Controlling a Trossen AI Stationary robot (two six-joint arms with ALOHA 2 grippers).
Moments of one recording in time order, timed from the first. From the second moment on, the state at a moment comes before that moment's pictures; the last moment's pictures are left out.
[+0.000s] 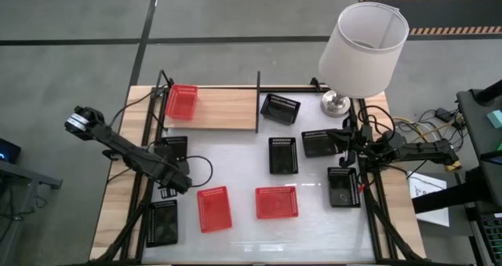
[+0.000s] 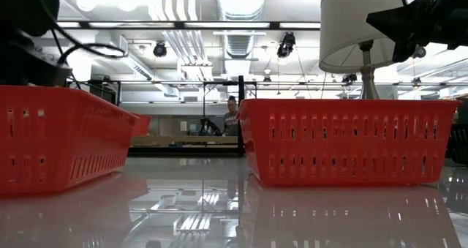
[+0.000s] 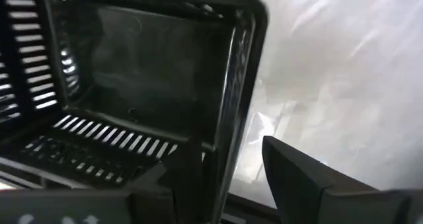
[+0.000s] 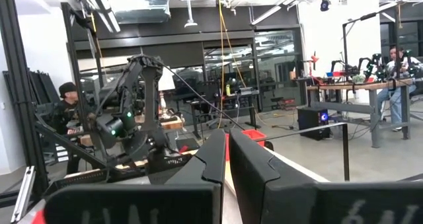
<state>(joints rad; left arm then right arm) -0.49 1.23 0.65 -1.16 -0.11 -0.72 0.05 0.05 0.04 0.29 0.29 0.02</state>
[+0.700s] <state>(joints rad) -0.49 1.31 0.96 -1.13 -0.15 -0.75 0.05 0.05 0.04 0.29 0.29 0.02</state>
